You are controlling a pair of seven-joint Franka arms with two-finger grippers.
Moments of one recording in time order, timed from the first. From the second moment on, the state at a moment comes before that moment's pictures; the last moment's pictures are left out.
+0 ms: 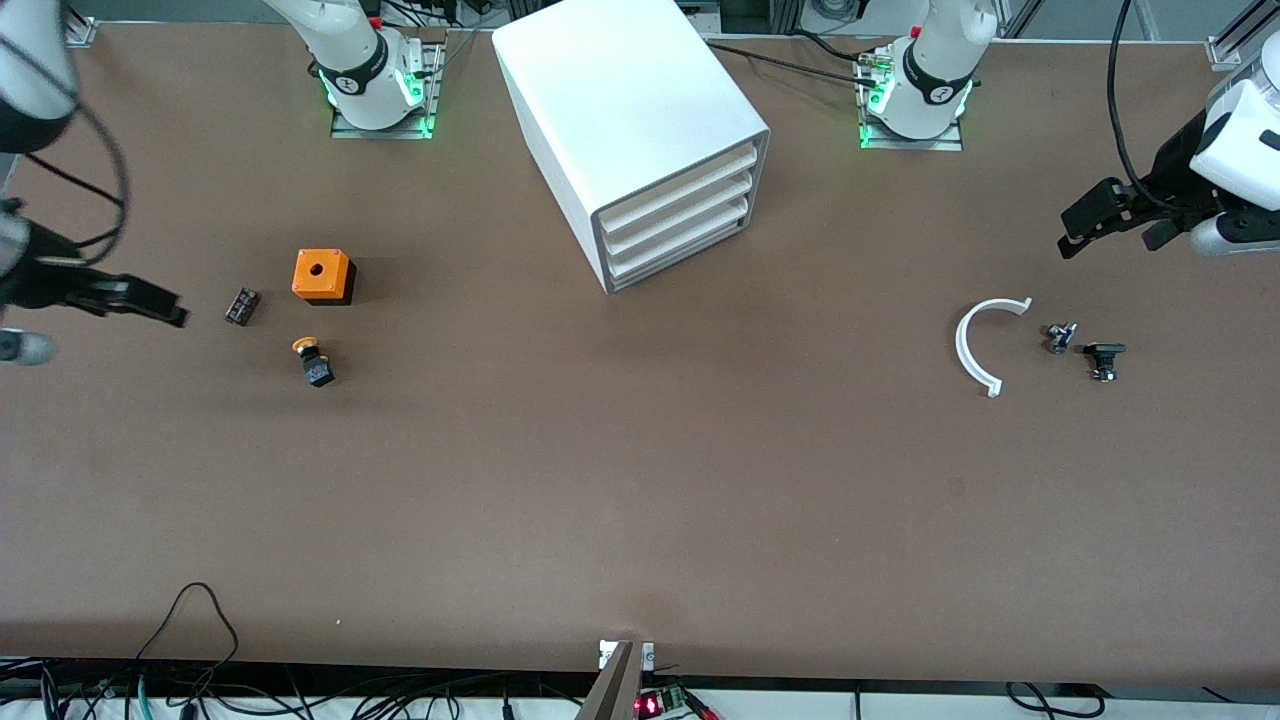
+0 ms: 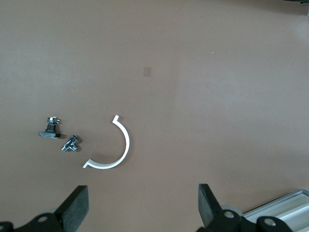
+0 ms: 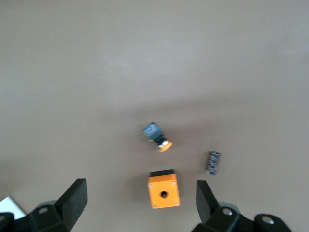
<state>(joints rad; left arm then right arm) -0.05 -0.08 0.00 -1.70 -0.03 1.68 -0.19 -0.04 0.18 -0.06 -1.52 0.03 1.67 0.06</state>
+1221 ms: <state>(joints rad) -0.05 -0.08 0.00 -1.69 -0.03 1.67 -0.19 -0.09 0.00 -0.03 -1.57 -0.01 1.57 0.02</state>
